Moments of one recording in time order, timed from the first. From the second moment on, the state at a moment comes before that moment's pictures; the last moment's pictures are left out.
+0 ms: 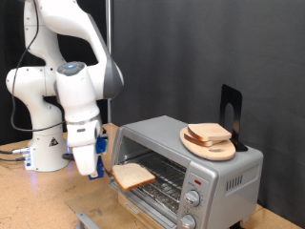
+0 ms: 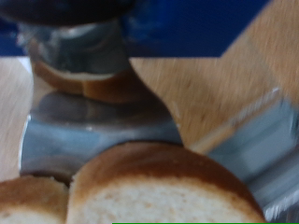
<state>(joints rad) -0.30 -0.12 0.18 -2.67 0.35 2.53 -0.63</state>
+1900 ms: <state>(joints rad) -0.30 -0.15 0.30 -2.58 0.18 2.65 -0.61</state>
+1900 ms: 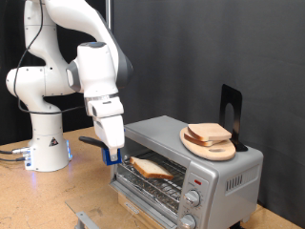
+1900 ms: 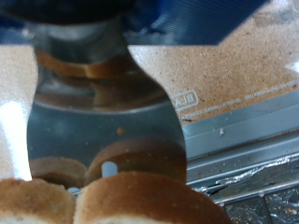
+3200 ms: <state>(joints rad) -0.31 -0.13 0.26 -2.59 0.24 2.61 -0.76</state>
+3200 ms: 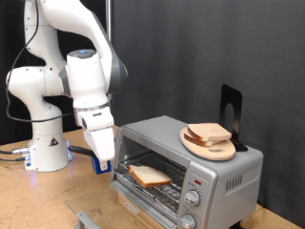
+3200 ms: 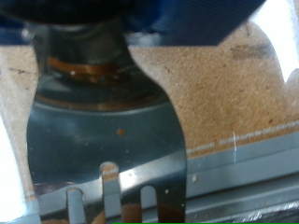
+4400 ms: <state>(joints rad) -0.28 -0.18 0.28 -2.63 0.29 2.49 -0.78</state>
